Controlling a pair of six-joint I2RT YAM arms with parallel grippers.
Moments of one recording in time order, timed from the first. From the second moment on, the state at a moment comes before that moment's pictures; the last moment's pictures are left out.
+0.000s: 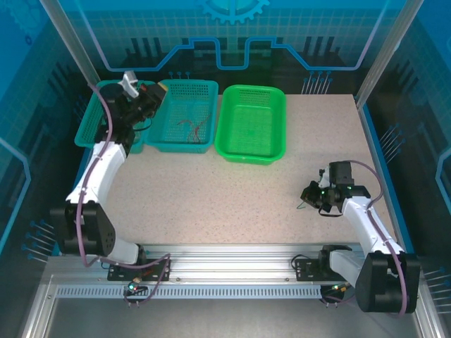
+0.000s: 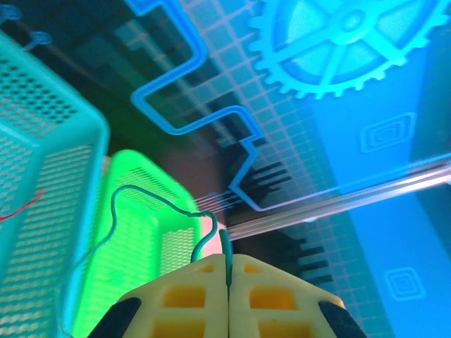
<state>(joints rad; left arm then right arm) 0.03 1.48 1.30 0.09 0.53 -1.06 -0.06 1.04 0.59 -0.69 -0.37 0.48</state>
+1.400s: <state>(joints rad) -0.48 1.17 1.22 -0.16 0.34 -0.79 0.16 1.14 1.12 -0.79 -0.39 0.52</state>
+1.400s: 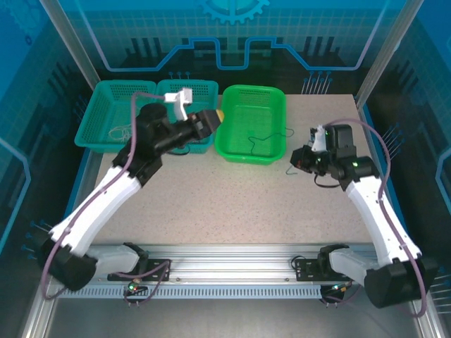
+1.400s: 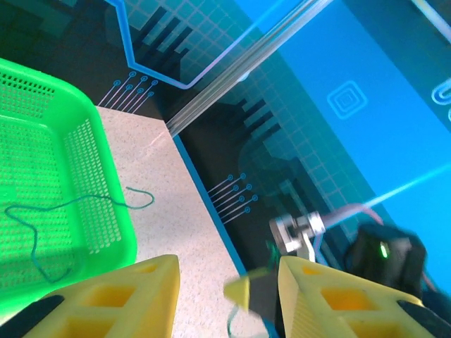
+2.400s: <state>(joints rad) -0.53 0.58 0.72 -0.77 -0.09 -0.73 0.31 2.05 1.96 -0.95 -0.30 0.43</state>
